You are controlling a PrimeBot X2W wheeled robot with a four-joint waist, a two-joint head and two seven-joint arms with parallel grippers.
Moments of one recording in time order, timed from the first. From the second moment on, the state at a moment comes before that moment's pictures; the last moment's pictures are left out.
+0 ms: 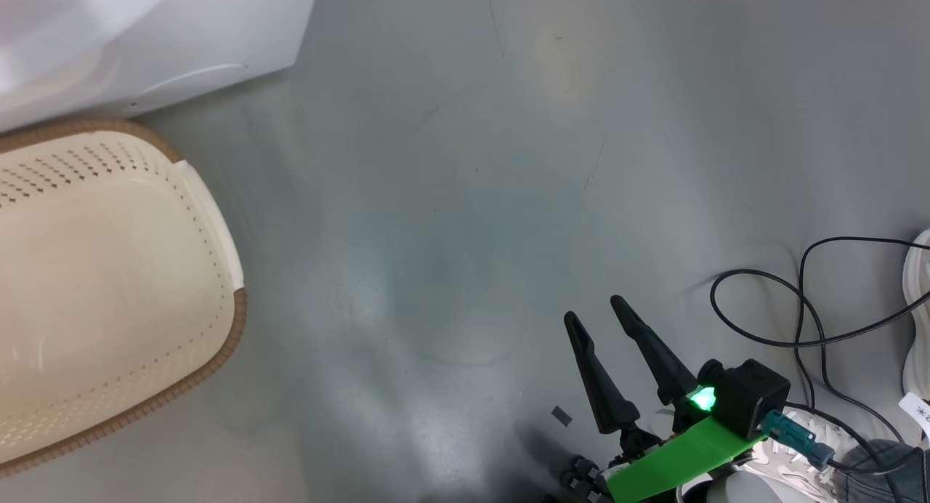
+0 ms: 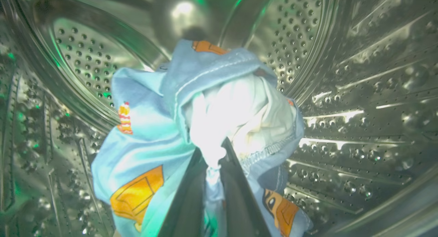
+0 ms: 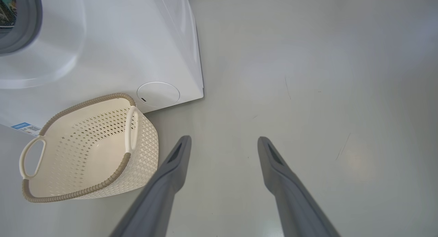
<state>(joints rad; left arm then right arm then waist) -1.39 0.38 0.01 0.88 -0.11 -0.05 -0.26 -0.13 -0.04 0.28 0.11 0.38 0.13 -0.26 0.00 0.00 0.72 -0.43</state>
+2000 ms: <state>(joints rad) -0.93 0.06 -0.03 1.08 -0.22 -0.04 -0.26 -0.04 -0.10 0.20 0.16 0.38 0.13 -0.26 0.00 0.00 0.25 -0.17</state>
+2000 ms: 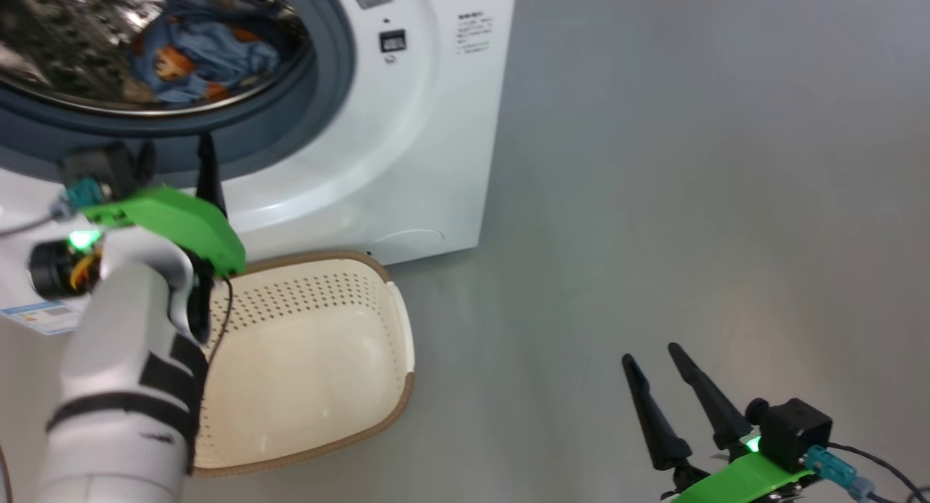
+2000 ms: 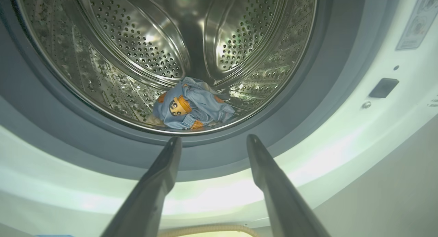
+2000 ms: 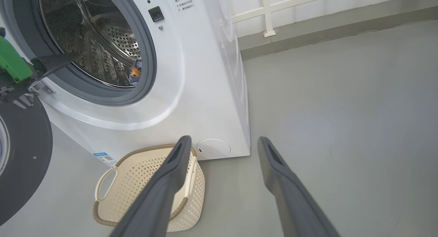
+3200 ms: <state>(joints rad) -0.07 0.03 -0.09 0.38 -0.32 -0.06 -0.26 0.05 -0.16 0.18 0.17 0.36 0.13 -0.26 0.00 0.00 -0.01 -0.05</state>
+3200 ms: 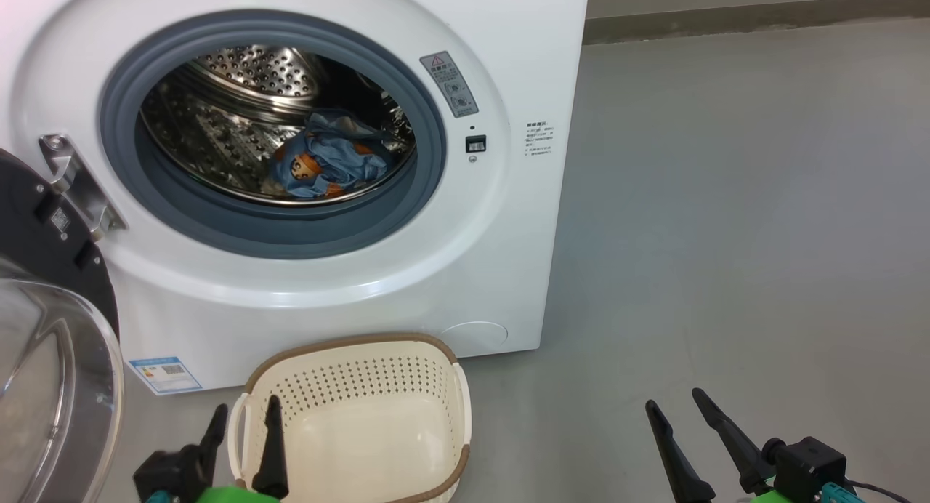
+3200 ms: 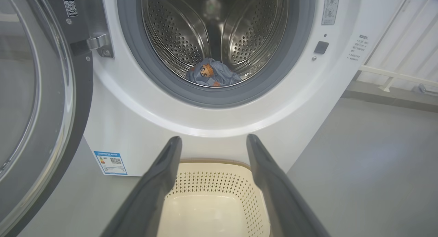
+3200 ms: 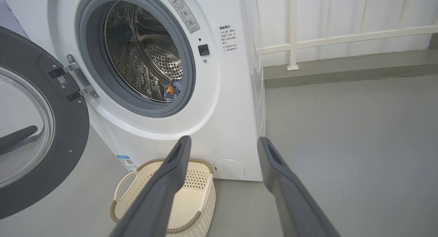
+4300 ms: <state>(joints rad) 0.21 0.04 0.01 0.11 -0.35 -0.07 -0.26 0.14 -0.16 0.10 0.17 0.34 0.13 -0.26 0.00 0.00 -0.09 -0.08</state>
